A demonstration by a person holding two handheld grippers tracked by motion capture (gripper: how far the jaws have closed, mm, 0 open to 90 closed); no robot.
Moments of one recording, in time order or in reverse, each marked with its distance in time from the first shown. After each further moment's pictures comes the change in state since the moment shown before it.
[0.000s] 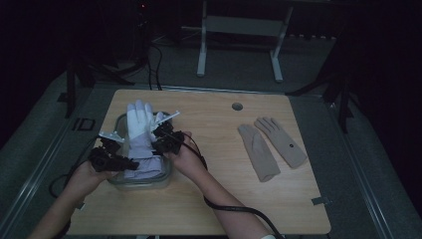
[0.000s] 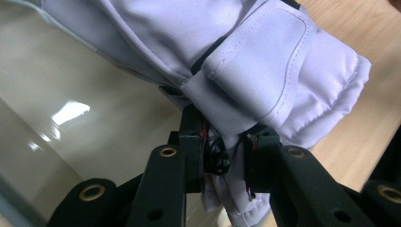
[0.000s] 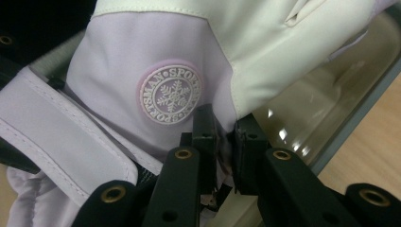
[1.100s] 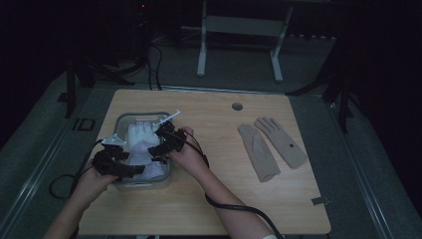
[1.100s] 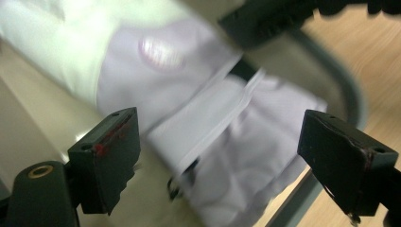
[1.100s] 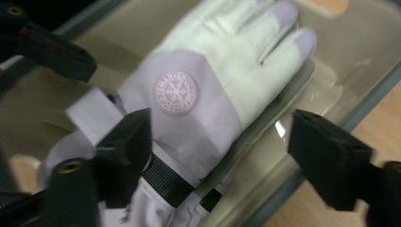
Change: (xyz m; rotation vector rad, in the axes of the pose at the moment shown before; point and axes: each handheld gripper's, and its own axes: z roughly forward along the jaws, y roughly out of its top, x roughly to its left) left arm -0.017 -0.003 0.002 -0.146 0.120 -0.001; right arm -0.013 -0.001 0.004 0.017 0.036 -0.059
